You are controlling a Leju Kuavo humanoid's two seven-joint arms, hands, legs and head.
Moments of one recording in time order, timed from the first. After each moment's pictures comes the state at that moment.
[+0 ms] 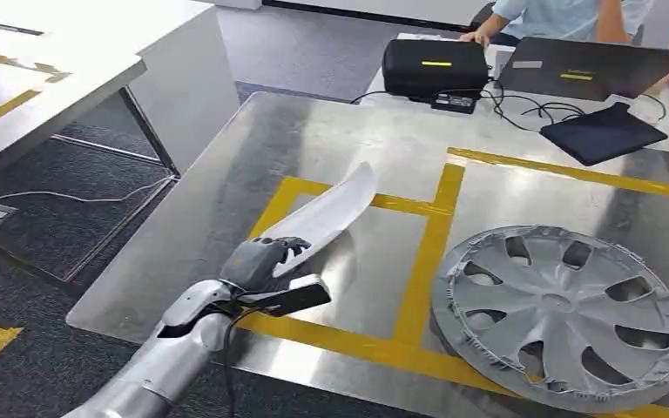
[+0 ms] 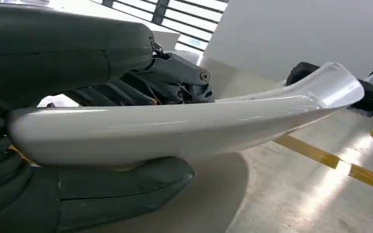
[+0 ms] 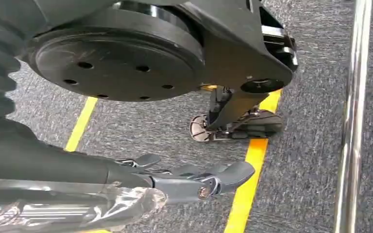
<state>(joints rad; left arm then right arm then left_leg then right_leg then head) -0.24 -0.16 -0.48 -0.99 -0.95 0.25 -0.26 -0.02 0.21 -1.37 -0.34 1.30 0.10 -0.45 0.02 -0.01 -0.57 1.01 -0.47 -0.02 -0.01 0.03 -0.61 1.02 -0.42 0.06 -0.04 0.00</state>
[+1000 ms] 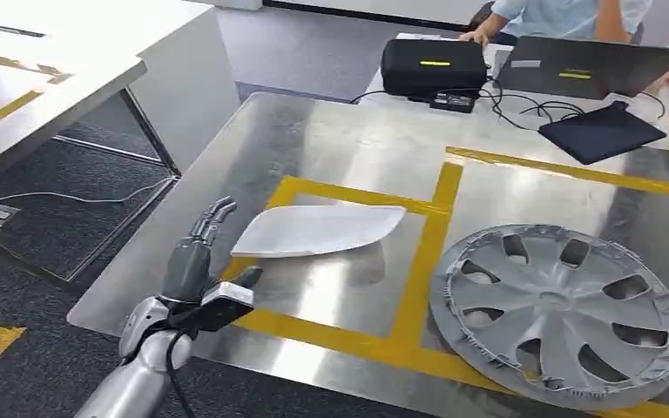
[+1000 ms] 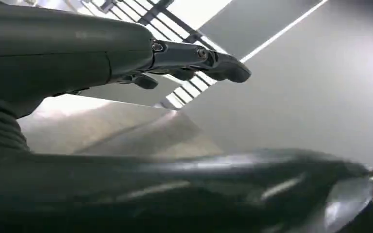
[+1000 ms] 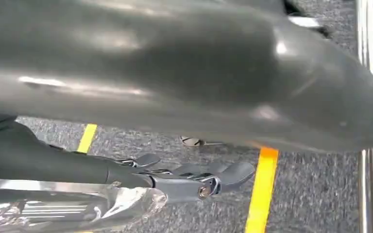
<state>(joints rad) -0.03 -0.15 -0.38 -1.35 -0.63 0.38 -0.45 -0.01 0.22 -1.42 -0.36 1.30 0.09 -0.44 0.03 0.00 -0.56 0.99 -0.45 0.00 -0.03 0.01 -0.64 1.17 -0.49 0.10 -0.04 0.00</state>
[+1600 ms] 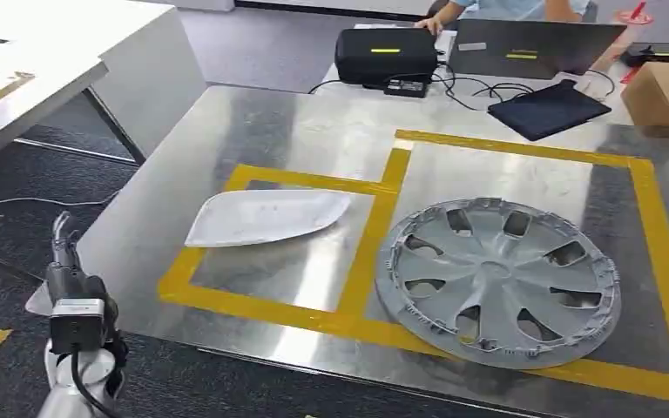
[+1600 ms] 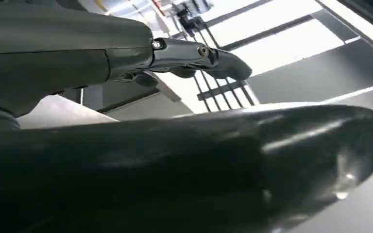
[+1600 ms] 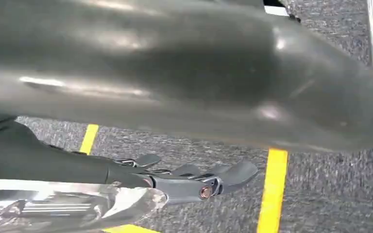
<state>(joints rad) 0.05 -0.16 -0.09 -1.40 -0.23 0.40 -0.67 -0.02 0.27 -1.47 -0.41 1.32 0.11 -0.45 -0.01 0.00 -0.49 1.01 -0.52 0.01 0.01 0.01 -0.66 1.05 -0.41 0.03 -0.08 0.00</state>
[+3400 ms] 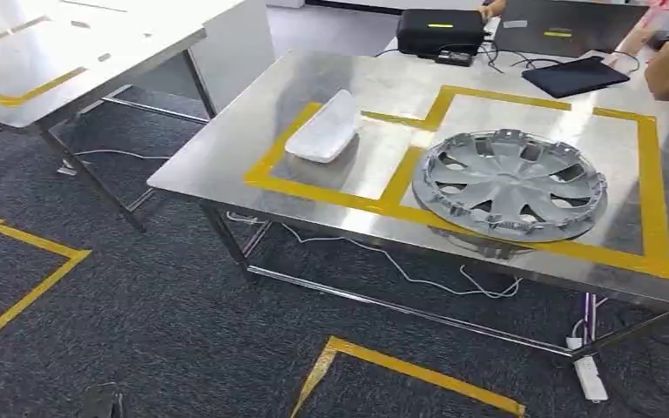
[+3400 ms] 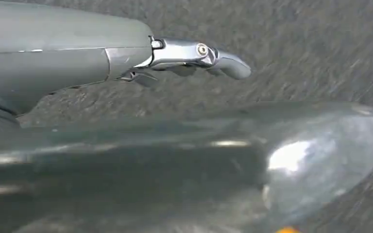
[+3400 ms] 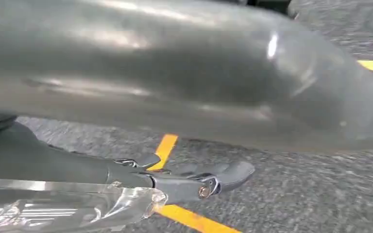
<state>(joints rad) -0.01 -0.09 0.41 -0.22 -0.24 0.26 -0.31 -0.03 0.26 -1.52 -0.35 1.48 0.07 -0.44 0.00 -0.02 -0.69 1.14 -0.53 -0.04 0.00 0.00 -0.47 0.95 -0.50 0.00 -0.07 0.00</state>
